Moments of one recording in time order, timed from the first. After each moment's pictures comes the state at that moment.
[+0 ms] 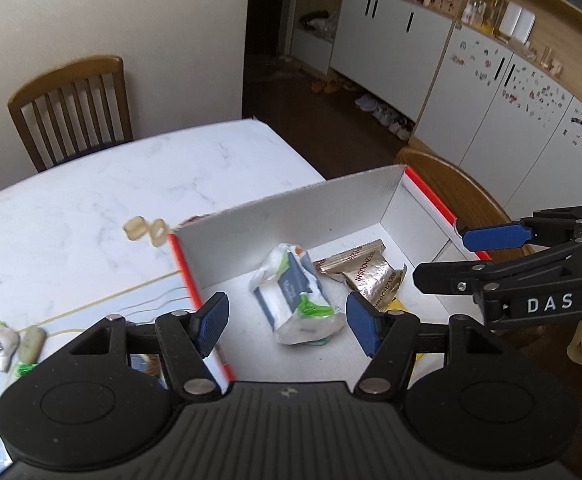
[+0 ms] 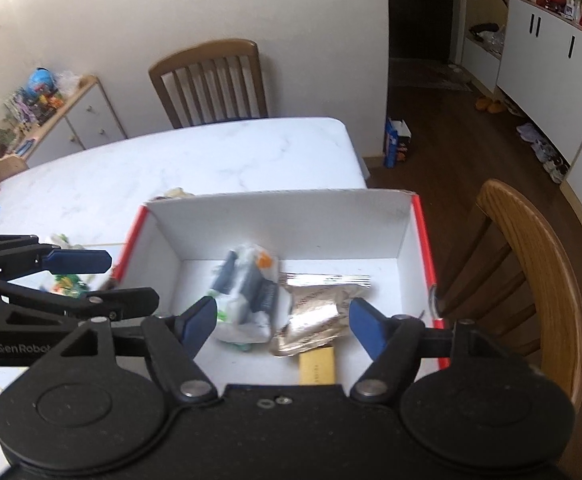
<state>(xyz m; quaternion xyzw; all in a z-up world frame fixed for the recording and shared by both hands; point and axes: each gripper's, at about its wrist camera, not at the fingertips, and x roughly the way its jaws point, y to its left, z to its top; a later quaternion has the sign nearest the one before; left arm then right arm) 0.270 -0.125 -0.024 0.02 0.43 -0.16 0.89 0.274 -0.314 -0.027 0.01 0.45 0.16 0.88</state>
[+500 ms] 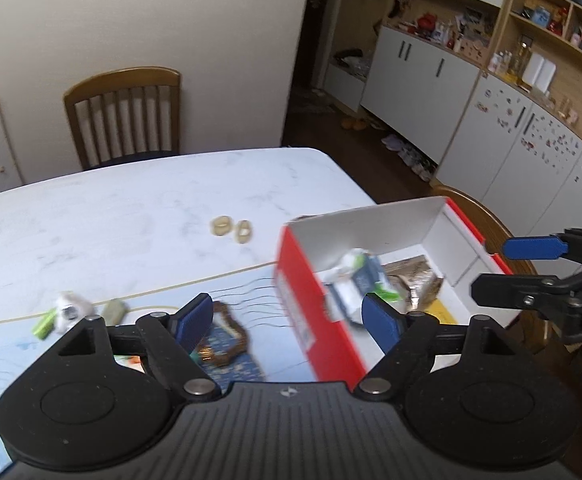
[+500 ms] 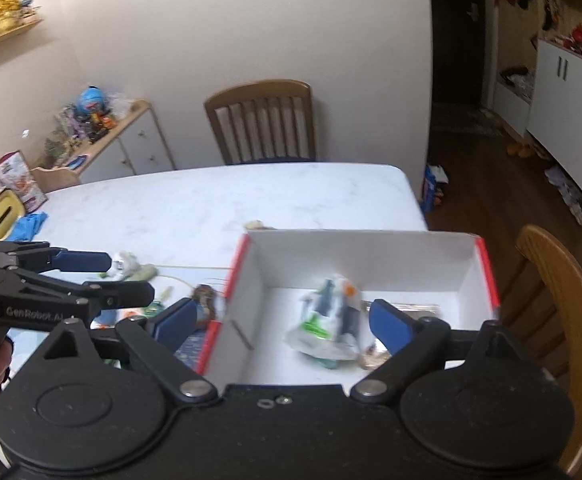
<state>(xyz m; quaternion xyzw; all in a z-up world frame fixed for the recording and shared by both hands) 0.226 -0.021 -0.001 -0.03 0.39 -0.12 0.91 0.221 -0.255 0.012 0.01 0.39 0.21 0.90</state>
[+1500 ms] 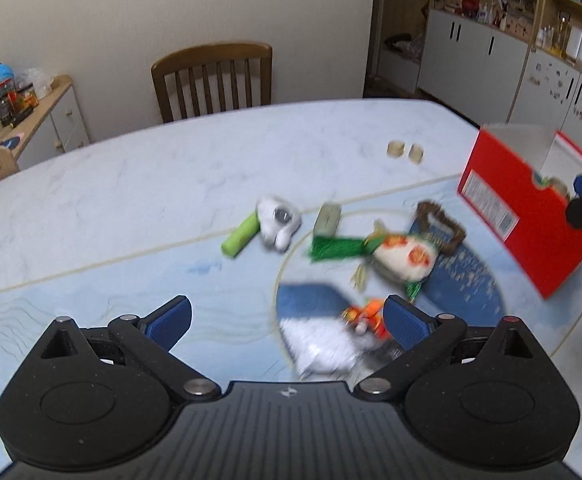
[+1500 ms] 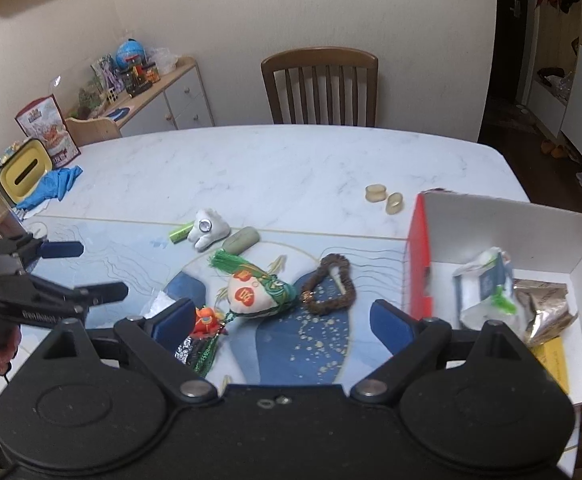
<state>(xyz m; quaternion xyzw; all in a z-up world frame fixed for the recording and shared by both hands) 0.172 0.183 -0.095 0.03 0.40 -0.06 0.91 0.189 -0.085 -0.028 -0.02 0.42 0.23 0.88</state>
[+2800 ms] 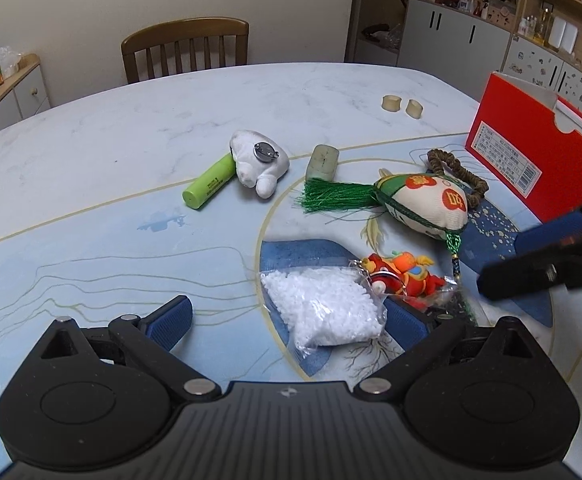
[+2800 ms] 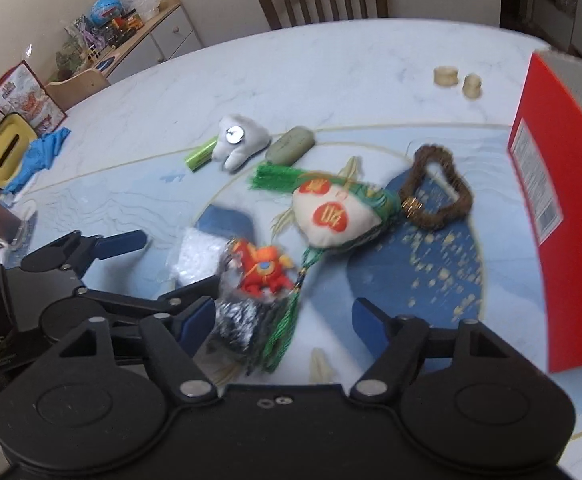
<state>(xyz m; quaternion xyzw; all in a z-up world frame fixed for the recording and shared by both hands) 0.196 0.187 -0.173 0.02 0.40 -0.11 0.91 0.199 -0.003 -0.119 0.02 0.51 0.21 0.83</state>
